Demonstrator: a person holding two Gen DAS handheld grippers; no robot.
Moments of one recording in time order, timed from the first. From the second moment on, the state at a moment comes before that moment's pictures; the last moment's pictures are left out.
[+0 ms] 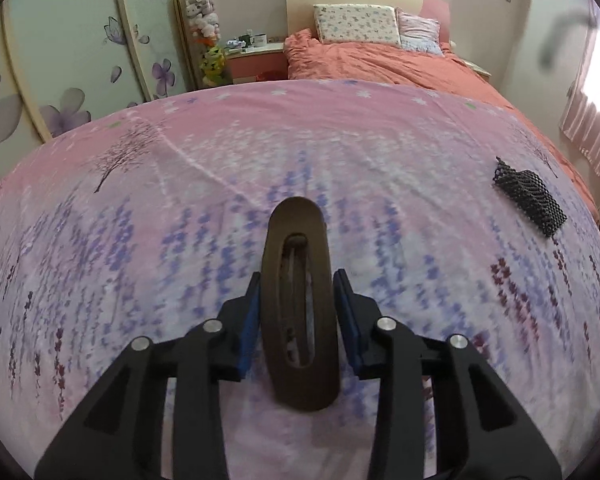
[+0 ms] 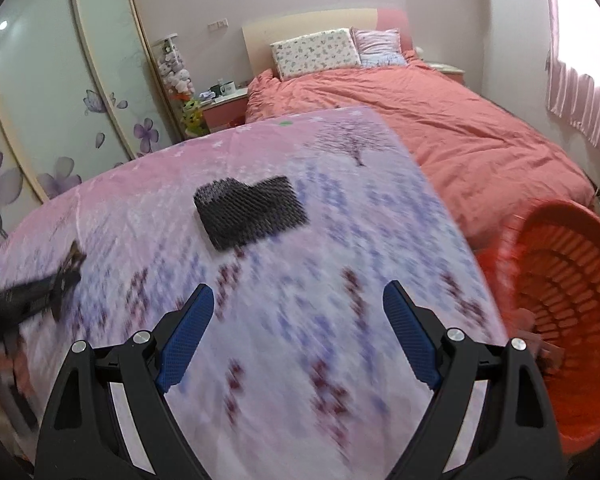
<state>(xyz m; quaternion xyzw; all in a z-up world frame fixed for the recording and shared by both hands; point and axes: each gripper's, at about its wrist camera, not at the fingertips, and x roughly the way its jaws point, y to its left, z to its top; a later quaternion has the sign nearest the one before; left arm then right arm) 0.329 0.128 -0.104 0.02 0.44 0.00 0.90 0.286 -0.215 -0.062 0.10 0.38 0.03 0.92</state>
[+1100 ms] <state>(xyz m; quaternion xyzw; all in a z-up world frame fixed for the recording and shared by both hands) 0.331 0.134 -0.103 0.01 0.44 0.00 0.90 0.325 -0.175 -0.078 0.04 0.44 0.01 0.90</state>
